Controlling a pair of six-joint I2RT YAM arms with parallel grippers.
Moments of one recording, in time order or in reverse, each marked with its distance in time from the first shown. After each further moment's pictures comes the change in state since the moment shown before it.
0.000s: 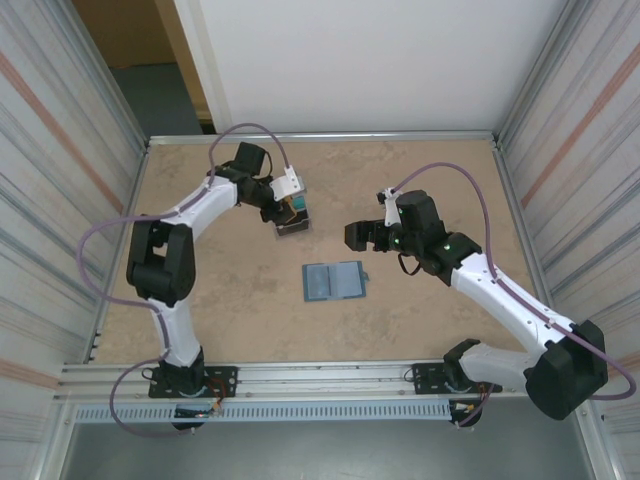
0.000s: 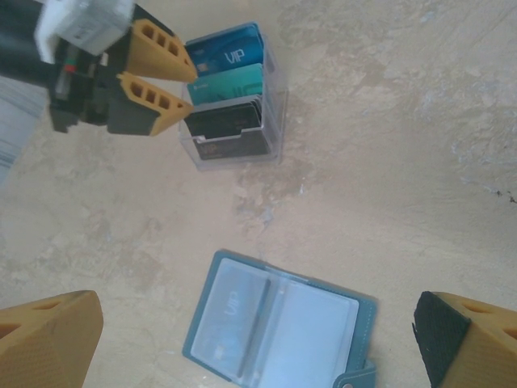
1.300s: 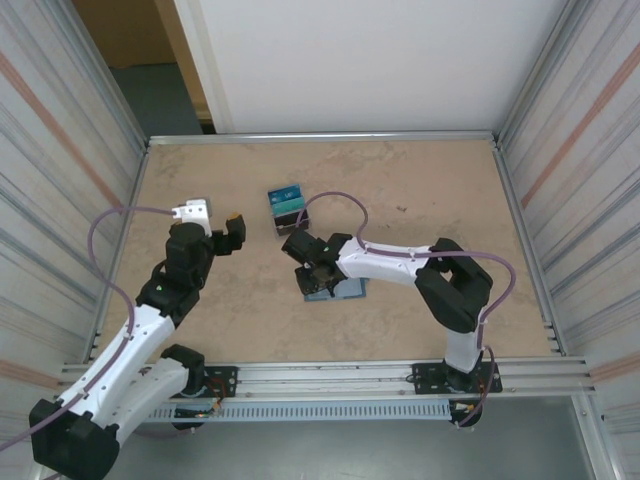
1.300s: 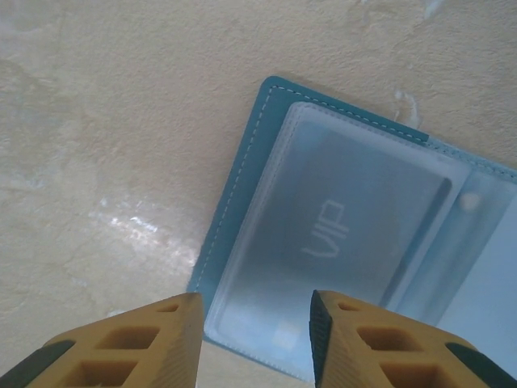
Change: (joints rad) left arm -0.048 -1.082 -0.876 0.468 -0.814 -1.101; right arm 0.442 0.725 0.388 -0.287 0.255 0.140
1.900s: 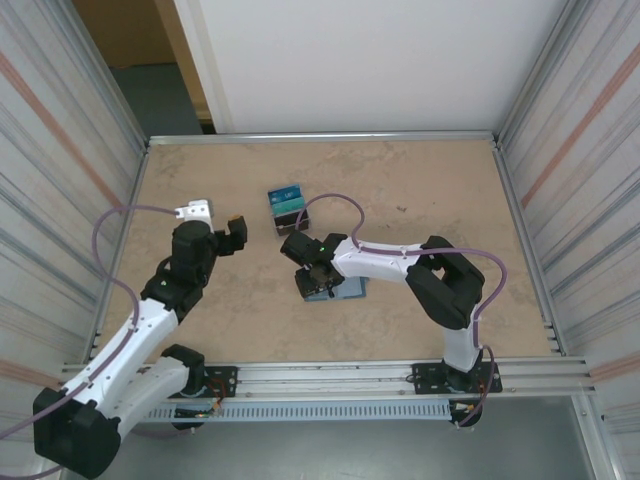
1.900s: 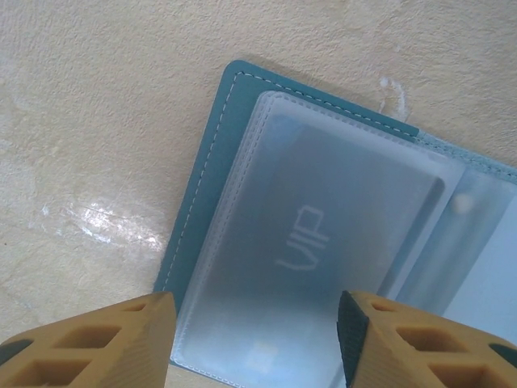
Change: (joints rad) left arm 0.000 0.056 0.000 -0.011 -0.008 -0.048; right arm 0.000 0.045 0.018 -0.026 0.020 -0.003
